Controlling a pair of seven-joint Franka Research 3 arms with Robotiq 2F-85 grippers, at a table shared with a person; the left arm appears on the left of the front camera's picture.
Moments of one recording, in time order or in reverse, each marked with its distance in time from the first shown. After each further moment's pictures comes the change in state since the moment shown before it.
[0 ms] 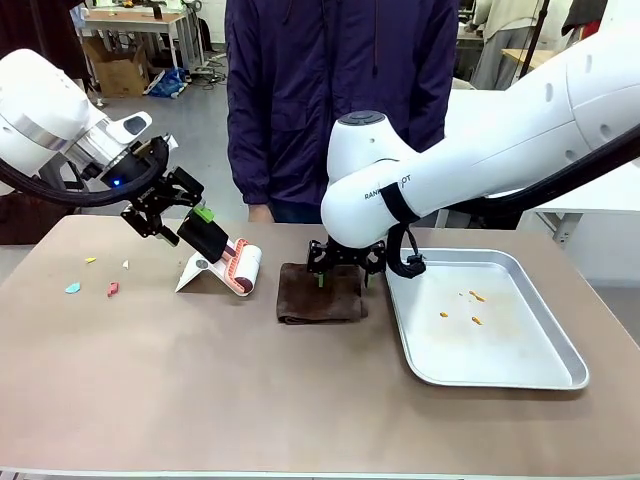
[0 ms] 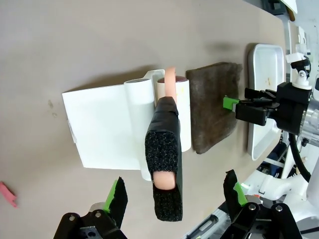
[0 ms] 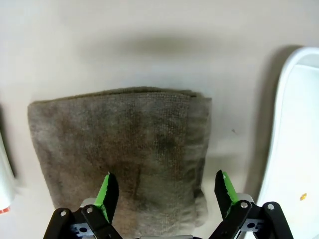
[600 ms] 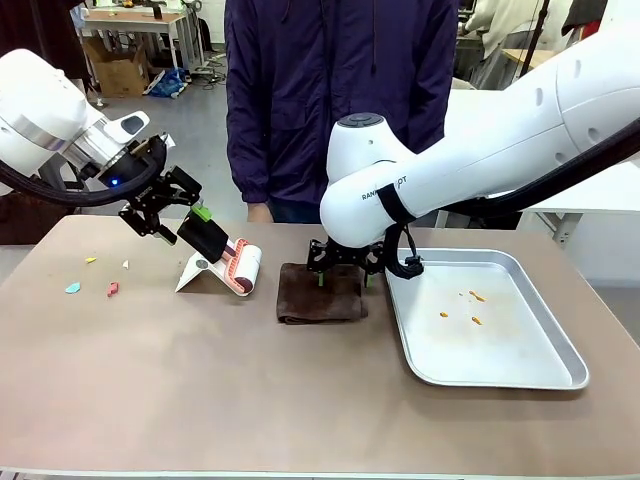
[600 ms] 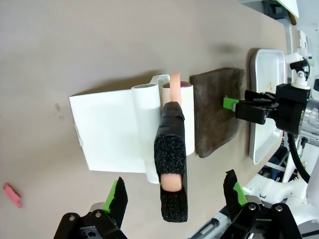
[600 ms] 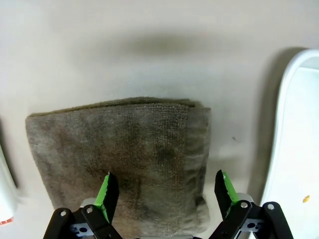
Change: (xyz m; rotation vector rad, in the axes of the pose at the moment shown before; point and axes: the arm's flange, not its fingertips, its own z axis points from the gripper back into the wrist) left arm 0.002 0.003 0.004 0.010 -0.023 0.004; right arm 0.006 0.001 -0.005 -0.001 0.001 -0.032
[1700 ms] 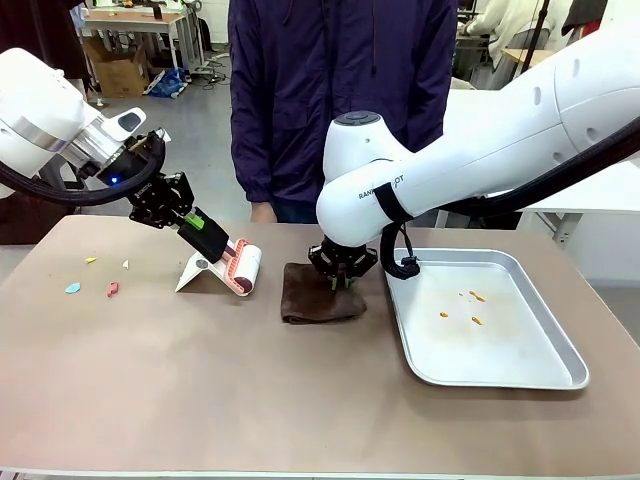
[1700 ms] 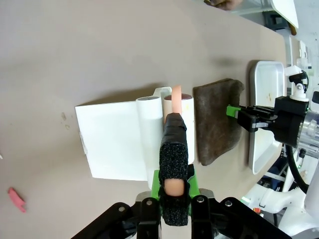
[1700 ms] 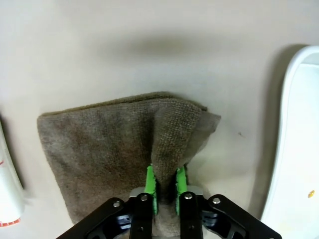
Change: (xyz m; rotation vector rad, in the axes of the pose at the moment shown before) left arm 0.002 0.000 0.004 0.003 -0.056 0.009; right arm -0.001 0.006 0.003 0.007 -0.004 -0.022
